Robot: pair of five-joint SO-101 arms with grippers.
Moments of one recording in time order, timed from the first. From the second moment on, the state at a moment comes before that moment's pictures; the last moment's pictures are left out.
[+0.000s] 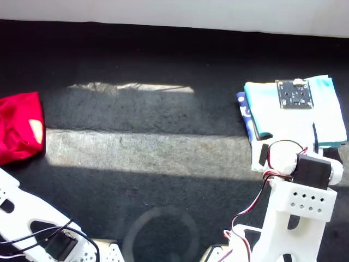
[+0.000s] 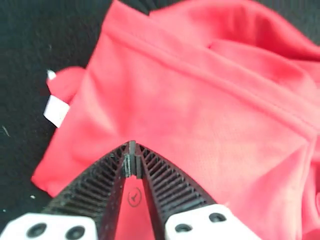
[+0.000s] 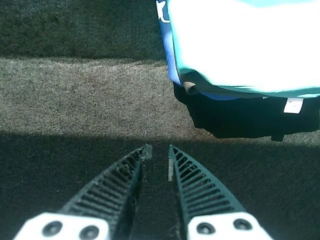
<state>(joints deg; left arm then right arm) -63.3 73.2 -93.1 85.9 -19.9 4.7 -46.0 22.9 90.9 13.0</state>
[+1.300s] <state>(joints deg) -65.1 72.0 -80.6 76.0 -20.0 4.7 -46.0 22.9 92.0 13.0</state>
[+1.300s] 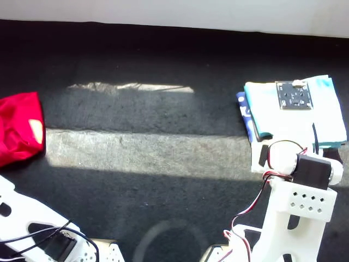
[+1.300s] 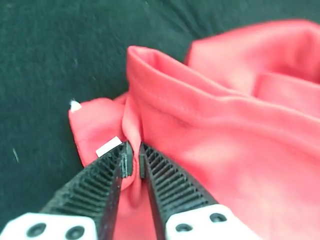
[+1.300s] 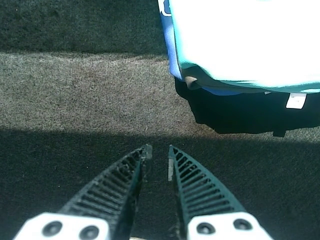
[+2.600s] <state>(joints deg) -6.0 -5.2 -53.9 101.4 -14.7 4.7 -46.0 34.4 83.3 13.0</state>
